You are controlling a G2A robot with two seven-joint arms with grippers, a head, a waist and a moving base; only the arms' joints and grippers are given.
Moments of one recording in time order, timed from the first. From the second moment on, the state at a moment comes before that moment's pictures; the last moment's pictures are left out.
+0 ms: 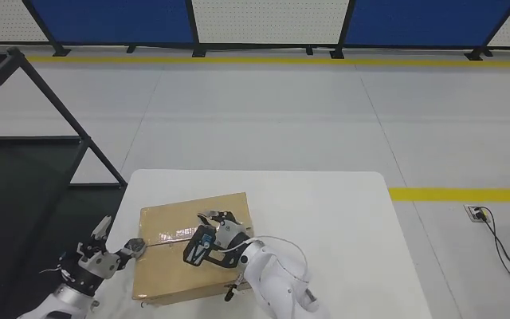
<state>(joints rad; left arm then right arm) 1.46 -1.07 -1.82 -1.67 -0.82 0.07 -0.57 -0.97 -1.75 1.05 -1.51 -2.17 -0.41 0.06</state>
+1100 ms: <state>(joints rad) 1.59 -1.09 -1.96 -1.80 -0.97 -0.03 -0.59 -0.86 -1.75 1.01 -1.34 -1.96 -0.57 0.26</state>
